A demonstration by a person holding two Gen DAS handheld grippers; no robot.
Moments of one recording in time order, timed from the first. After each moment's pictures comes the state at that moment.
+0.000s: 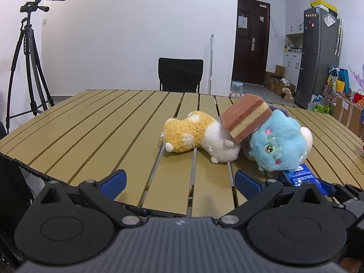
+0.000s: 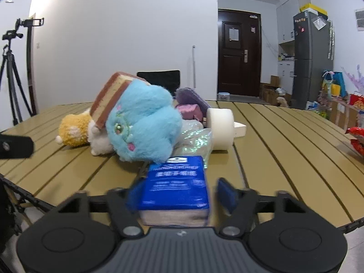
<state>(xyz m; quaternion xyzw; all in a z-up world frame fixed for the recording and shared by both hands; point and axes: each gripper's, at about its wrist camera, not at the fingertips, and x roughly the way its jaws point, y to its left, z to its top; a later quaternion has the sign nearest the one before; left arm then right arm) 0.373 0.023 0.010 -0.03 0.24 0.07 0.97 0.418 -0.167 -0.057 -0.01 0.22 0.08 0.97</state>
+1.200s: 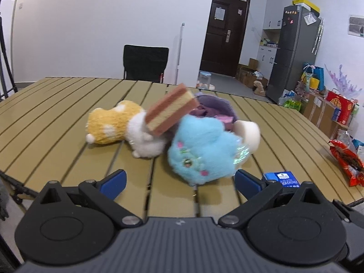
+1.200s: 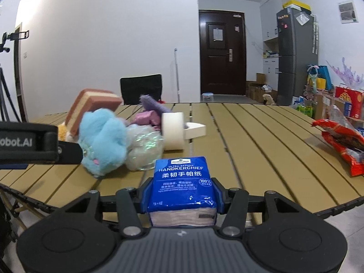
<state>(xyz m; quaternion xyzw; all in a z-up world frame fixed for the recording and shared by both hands) 0.405 -0.054 0.010 -0.07 0.27 -0.01 0.96 0.393 -0.225 -0.042 0.02 0.21 0.03 0.98</state>
